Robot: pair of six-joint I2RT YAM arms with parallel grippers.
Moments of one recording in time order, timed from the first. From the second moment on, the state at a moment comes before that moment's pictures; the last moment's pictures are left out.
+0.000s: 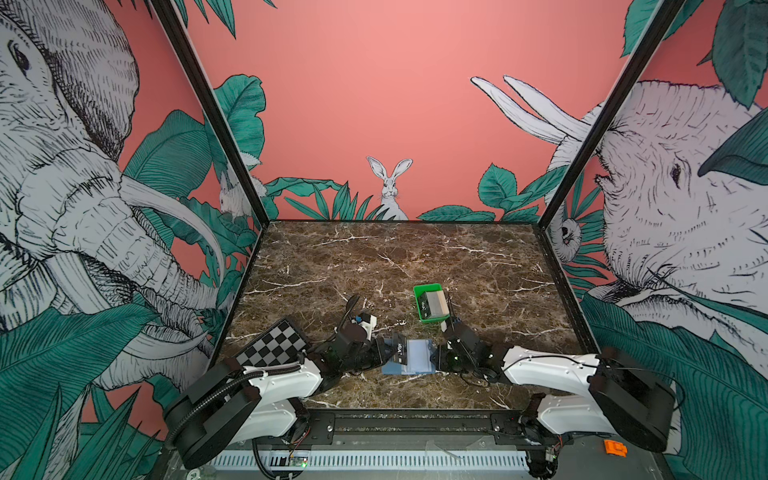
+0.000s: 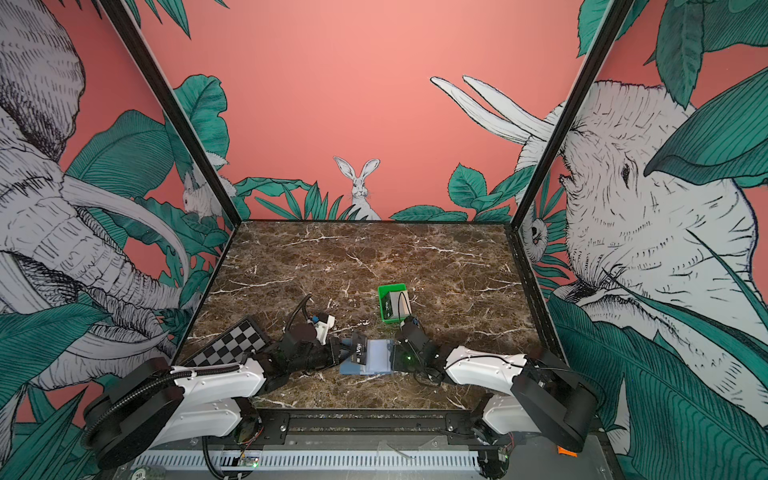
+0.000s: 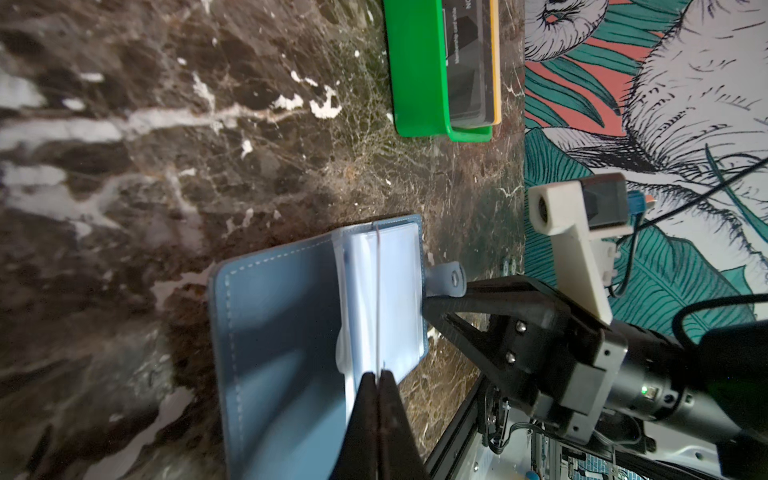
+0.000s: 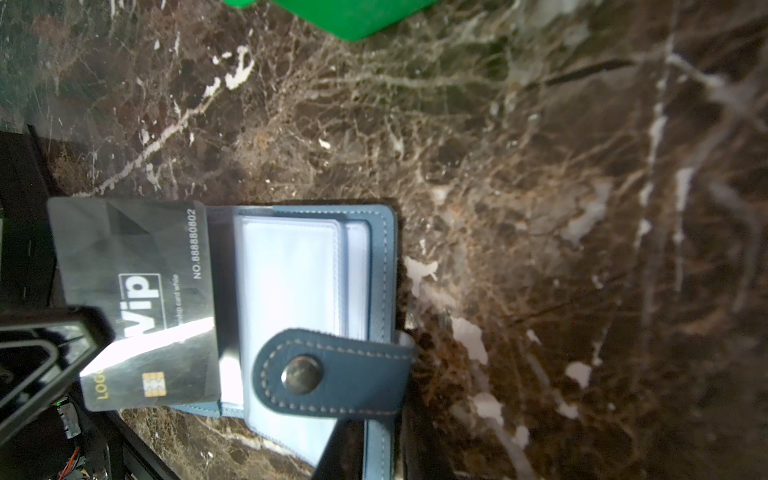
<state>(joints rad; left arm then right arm) -0.85 1.21 0.24 0.39 0.29 -1.09 0.90 1.31 0.44 -0.07 -0.07 0.91</state>
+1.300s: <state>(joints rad) -0.93 1.35 0.21 0.56 0.20 -1.18 0.90 1.31 0.41 -0.01 -0.07 0.91</state>
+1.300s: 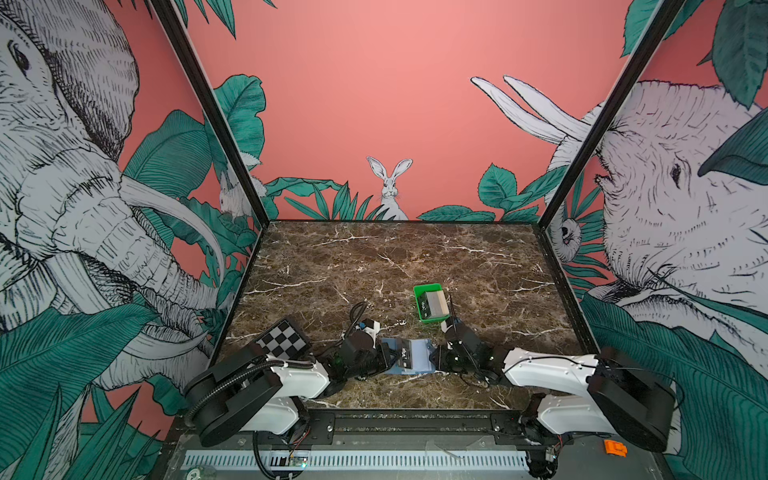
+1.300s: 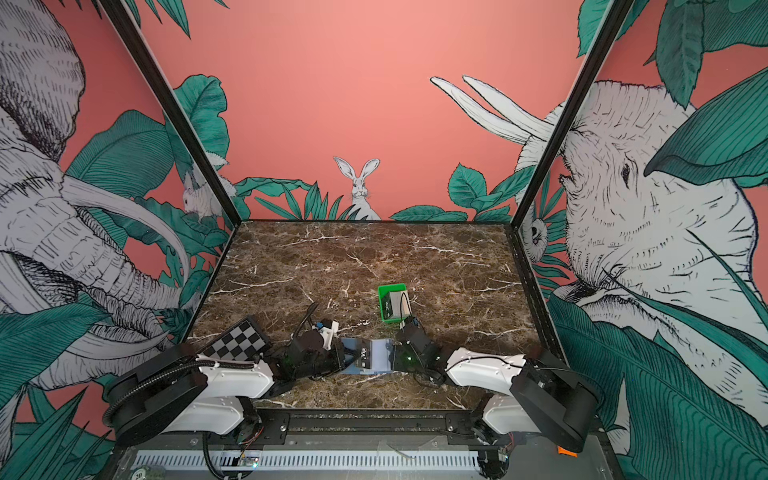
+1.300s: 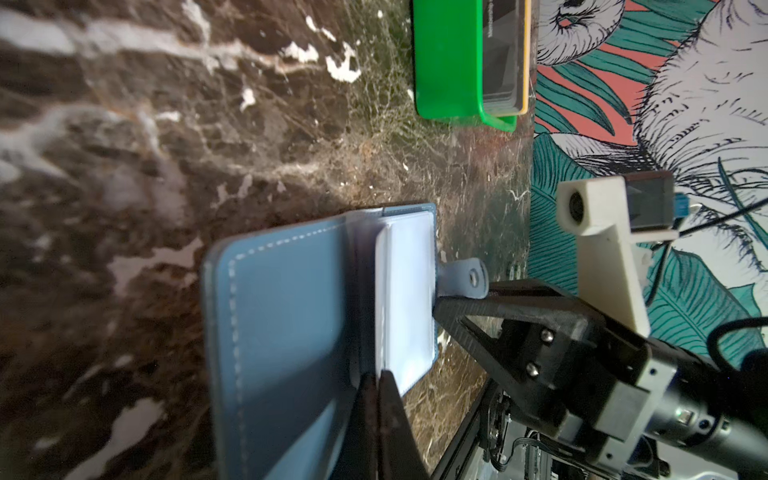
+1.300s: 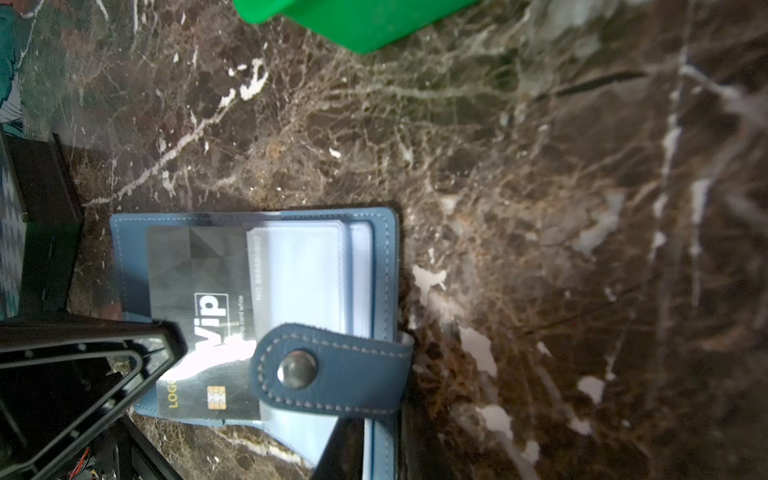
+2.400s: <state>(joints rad) -0.95 1.36 0.34 0.26 0.21 -1.16 0.90 1.31 0.41 -0.01 -0.07 0.91</state>
